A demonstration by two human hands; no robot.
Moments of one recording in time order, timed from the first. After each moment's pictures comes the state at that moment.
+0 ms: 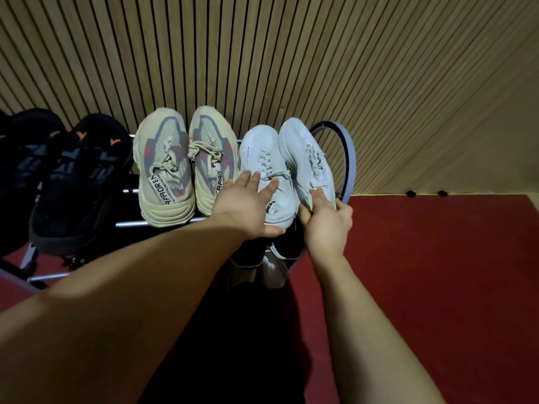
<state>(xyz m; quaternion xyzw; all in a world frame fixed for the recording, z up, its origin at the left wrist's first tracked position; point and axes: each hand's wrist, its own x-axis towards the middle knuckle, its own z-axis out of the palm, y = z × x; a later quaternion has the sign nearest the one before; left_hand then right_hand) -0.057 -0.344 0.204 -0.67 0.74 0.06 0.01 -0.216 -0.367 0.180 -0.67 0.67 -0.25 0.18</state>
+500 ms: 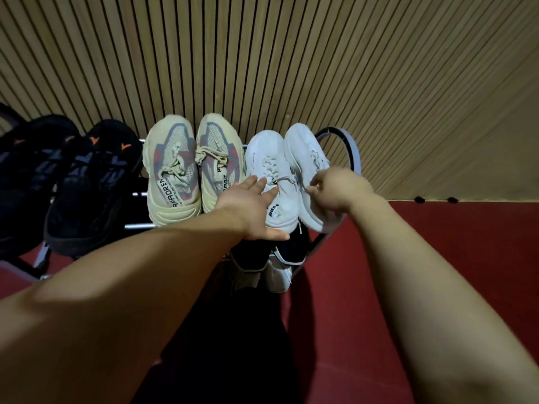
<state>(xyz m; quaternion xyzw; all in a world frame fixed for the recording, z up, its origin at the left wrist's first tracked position) -0.049 -0.352 0.213 -0.66 0.75 0.09 0.06 -0.210 -0.424 0.261 -0.82 0.57 0.10 0.01</state>
